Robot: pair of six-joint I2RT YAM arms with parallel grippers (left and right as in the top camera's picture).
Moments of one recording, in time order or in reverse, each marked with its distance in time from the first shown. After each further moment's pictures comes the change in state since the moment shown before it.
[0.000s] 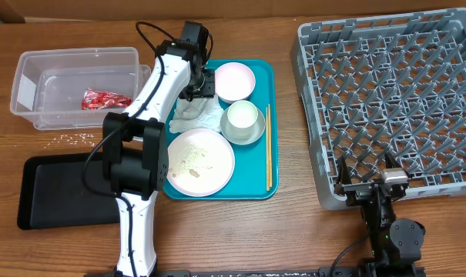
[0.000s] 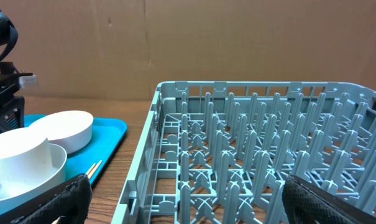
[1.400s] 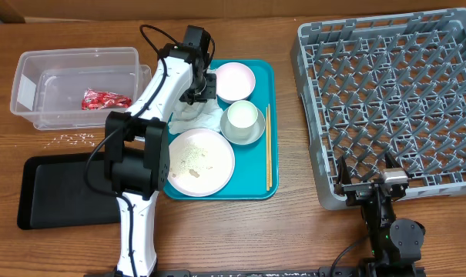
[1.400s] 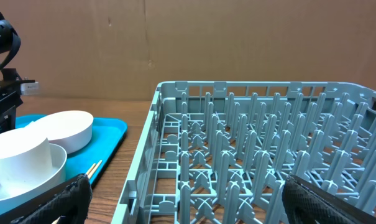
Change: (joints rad) left arm -0.008 0.004 -0.029 0.005 0.000 0.028; right arm 0.000 0.000 0.000 0.000 0.000 0.000
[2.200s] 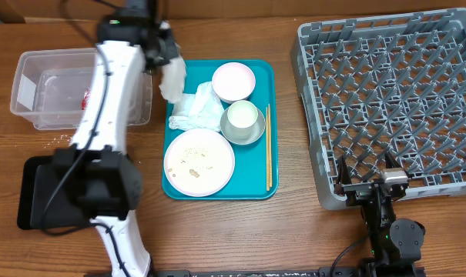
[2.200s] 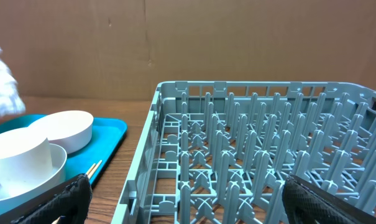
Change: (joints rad) left arm 0.194 -0.246 0.173 -0.124 -0.025 -0.222; right arm 0.000 0.000 0.000 0.000 0.000 0.000
